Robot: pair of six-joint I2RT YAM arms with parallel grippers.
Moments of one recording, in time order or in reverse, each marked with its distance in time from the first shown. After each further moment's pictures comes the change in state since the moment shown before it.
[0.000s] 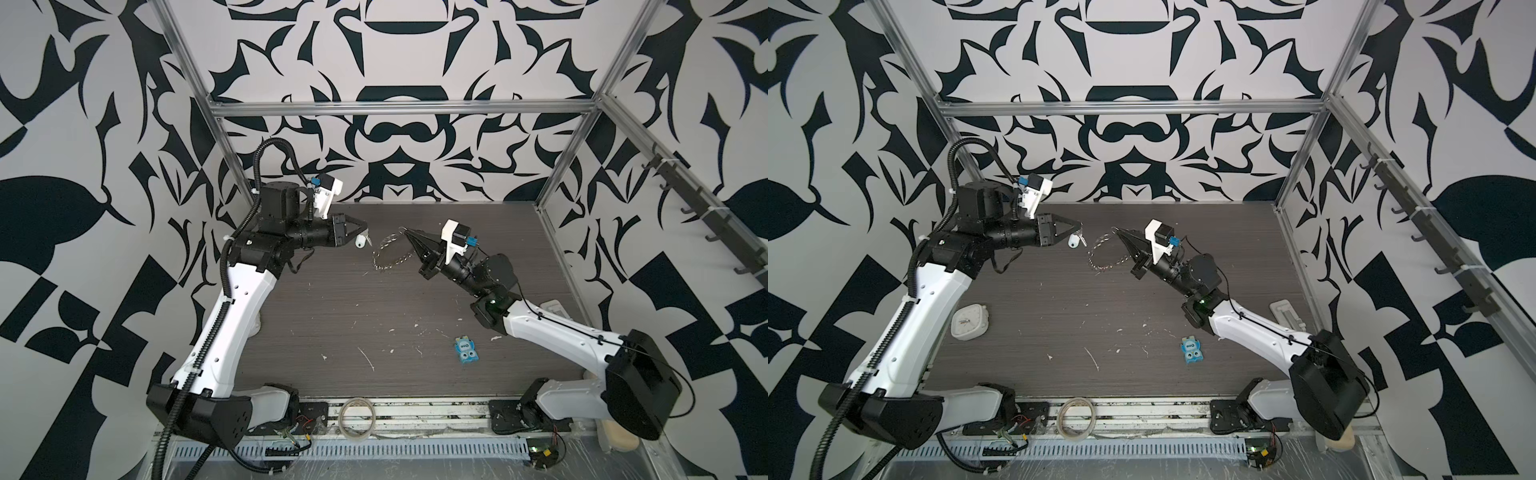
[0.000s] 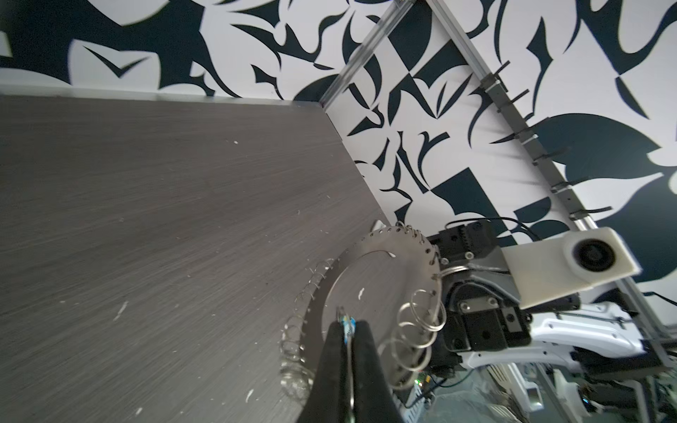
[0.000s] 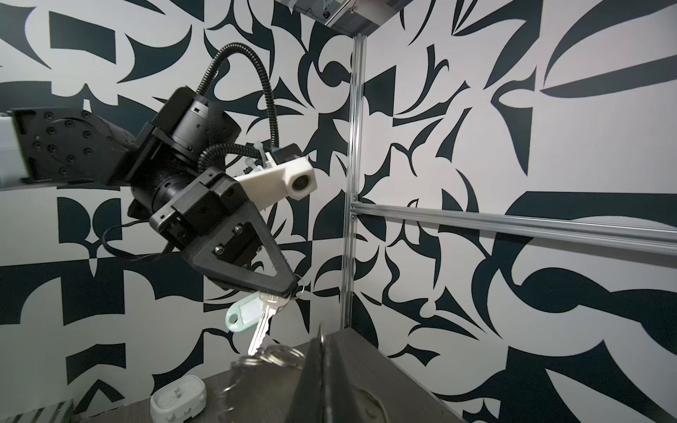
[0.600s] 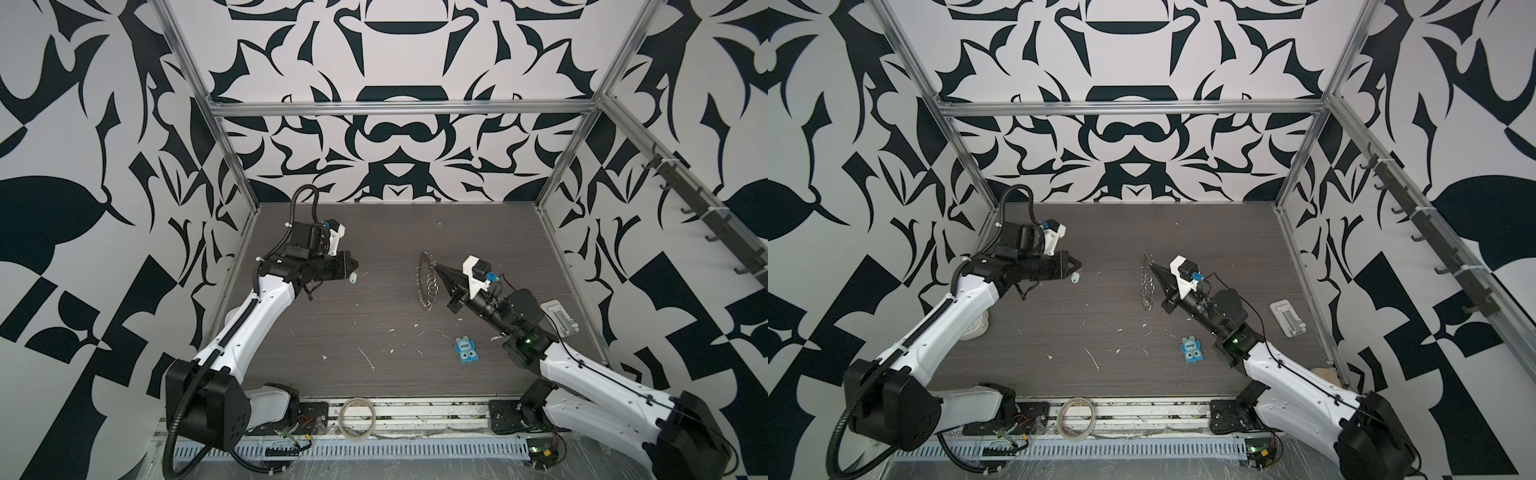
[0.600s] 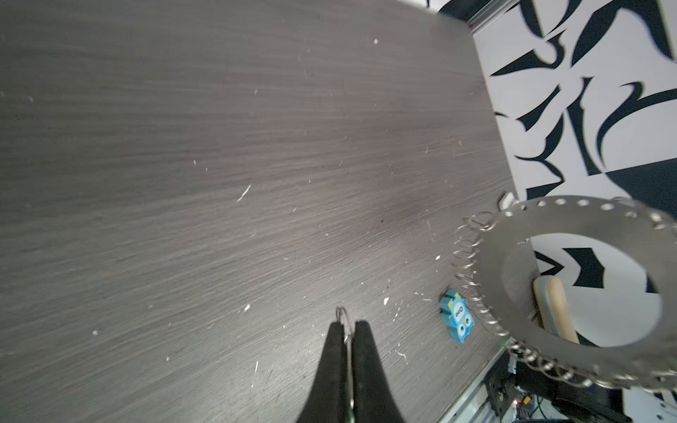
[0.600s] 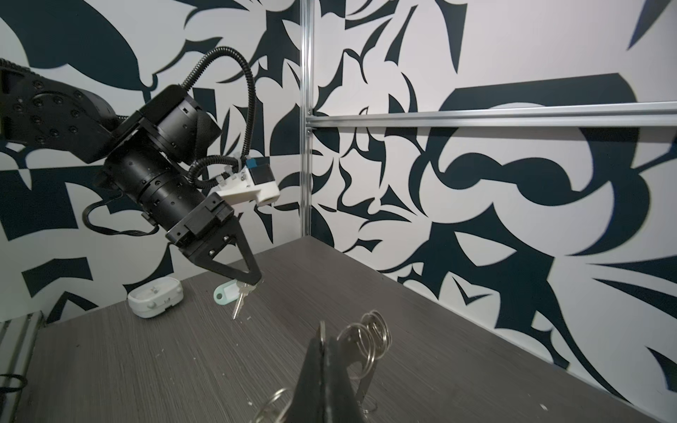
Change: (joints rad) left arm -0.053 0.018 -0.452 0.117 -0.306 0.028; right arm -0.023 -0.428 -0.366 -0.319 0.159 -0.079
